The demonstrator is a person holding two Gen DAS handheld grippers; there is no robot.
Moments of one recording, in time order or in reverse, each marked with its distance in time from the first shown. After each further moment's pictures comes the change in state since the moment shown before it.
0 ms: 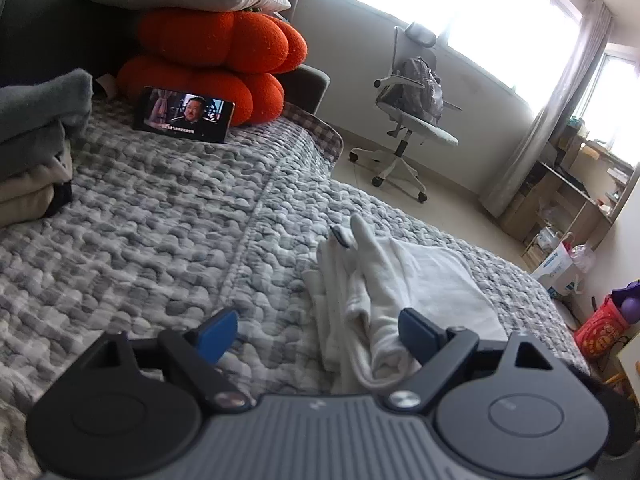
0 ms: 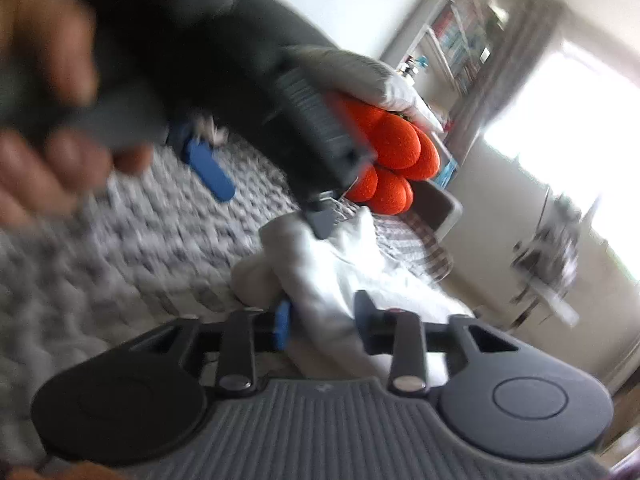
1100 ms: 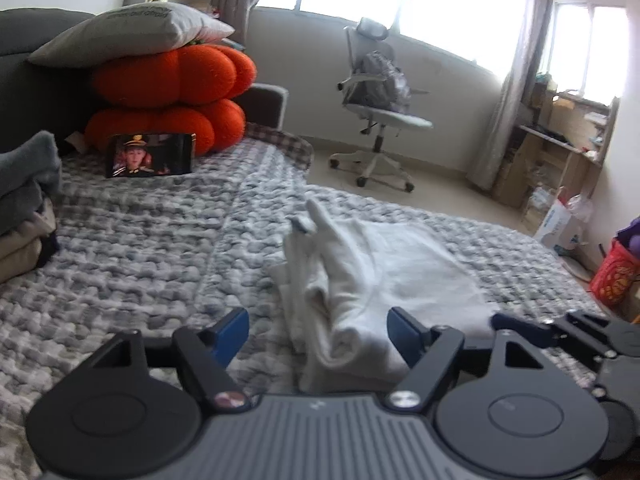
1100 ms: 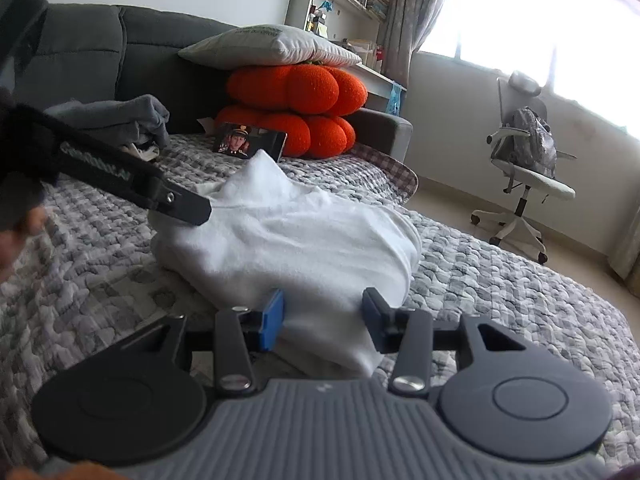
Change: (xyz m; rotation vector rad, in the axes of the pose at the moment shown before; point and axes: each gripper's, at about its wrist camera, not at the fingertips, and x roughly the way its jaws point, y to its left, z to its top) left arm -0.009 -0.035 -0.021 0.206 -0.058 -0.015; right arm -0.016 -0.049 -0.030 0.313 0.115 -0.058
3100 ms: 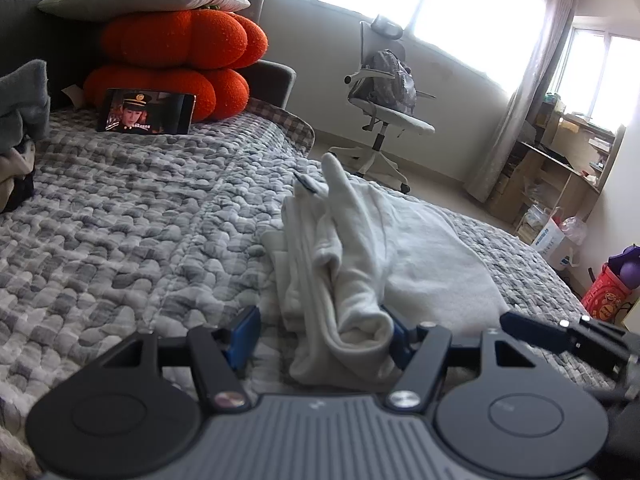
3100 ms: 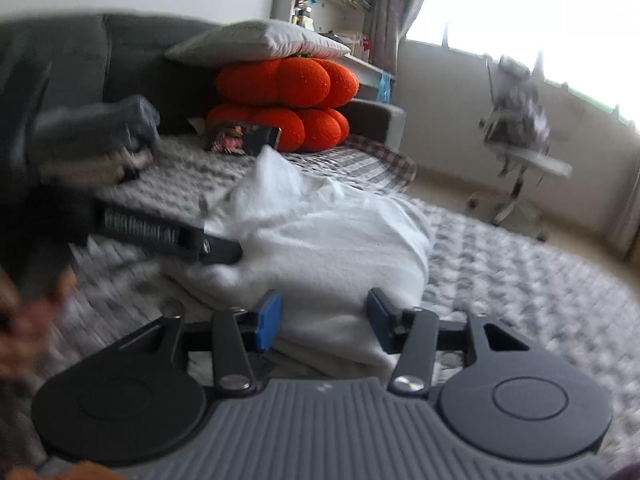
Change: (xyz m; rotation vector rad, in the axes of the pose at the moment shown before) left arm 0.036 0.011 -0.023 -0.102 0.023 -0.026; right arm 0.011 0.003 0.014 0.129 0.015 0.014
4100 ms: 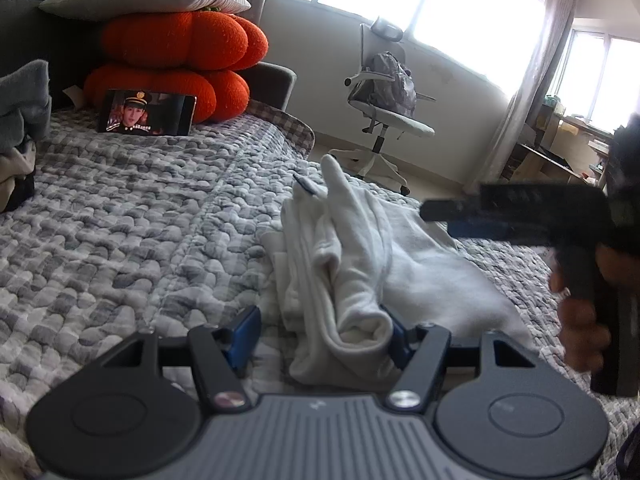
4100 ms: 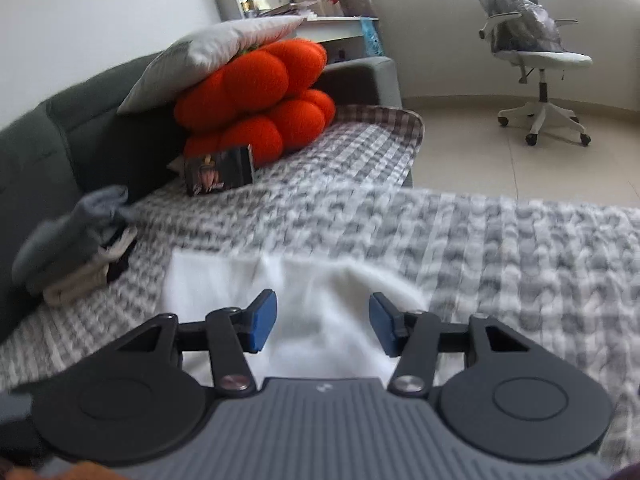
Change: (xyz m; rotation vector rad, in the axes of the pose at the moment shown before) left arm -0.002 -0.001 -0.001 0.001 -0.009 0.001; right arm 0.100 -0.085 0.071 0.298 0.168 0.157
